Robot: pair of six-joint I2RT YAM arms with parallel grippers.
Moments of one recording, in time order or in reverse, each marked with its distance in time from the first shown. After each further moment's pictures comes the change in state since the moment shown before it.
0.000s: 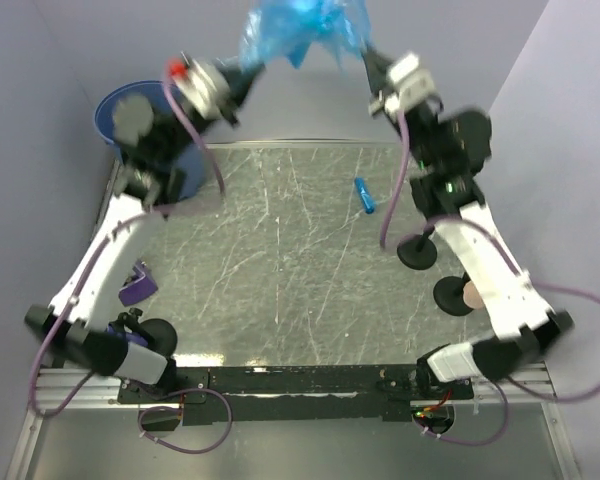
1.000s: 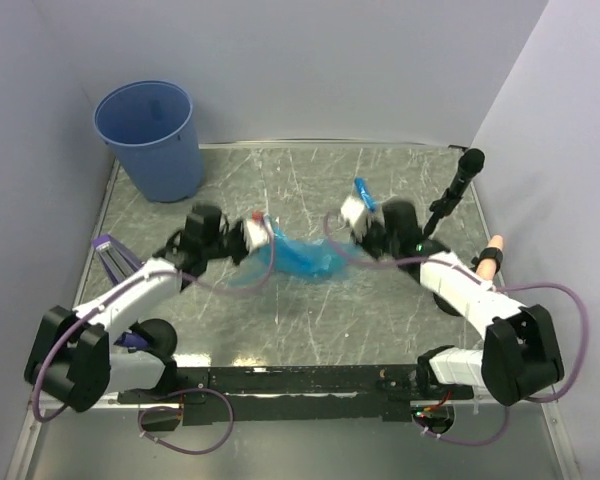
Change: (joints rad) left arm -0.106 -0.293 -1.126 -0.317 0.016 0.558; right arm -0.064 -0.231 -1.093 -0.515 0.049 -0.154
